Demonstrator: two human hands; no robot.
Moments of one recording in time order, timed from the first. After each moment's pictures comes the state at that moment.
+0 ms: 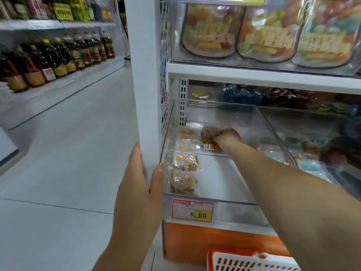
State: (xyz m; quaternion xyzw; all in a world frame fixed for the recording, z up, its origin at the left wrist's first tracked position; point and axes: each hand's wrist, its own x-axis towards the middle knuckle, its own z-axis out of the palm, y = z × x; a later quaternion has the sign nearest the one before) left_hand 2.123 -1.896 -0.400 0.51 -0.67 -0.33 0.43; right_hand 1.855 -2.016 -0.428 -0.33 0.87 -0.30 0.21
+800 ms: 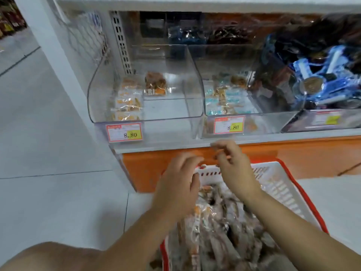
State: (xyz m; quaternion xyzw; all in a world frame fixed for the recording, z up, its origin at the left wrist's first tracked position) left_hand 2.038 -1.747 -0.489 0.28 -0.90 -0.24 0.25; right_hand 1.885 -1.686 -0.489 -0.42 0.75 -0.49 0.13
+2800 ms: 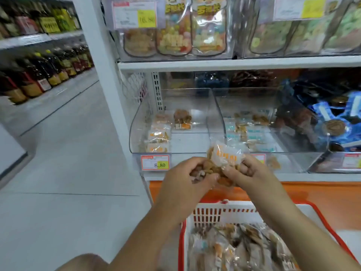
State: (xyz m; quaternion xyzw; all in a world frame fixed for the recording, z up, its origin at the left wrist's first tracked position) left_hand 2.052 -1.757 -0.386 0.37 -0.78 -0.42 0.29; right_hand 1.904 -1.680 -0.391 -0.38 0.64 -0.57 0.36
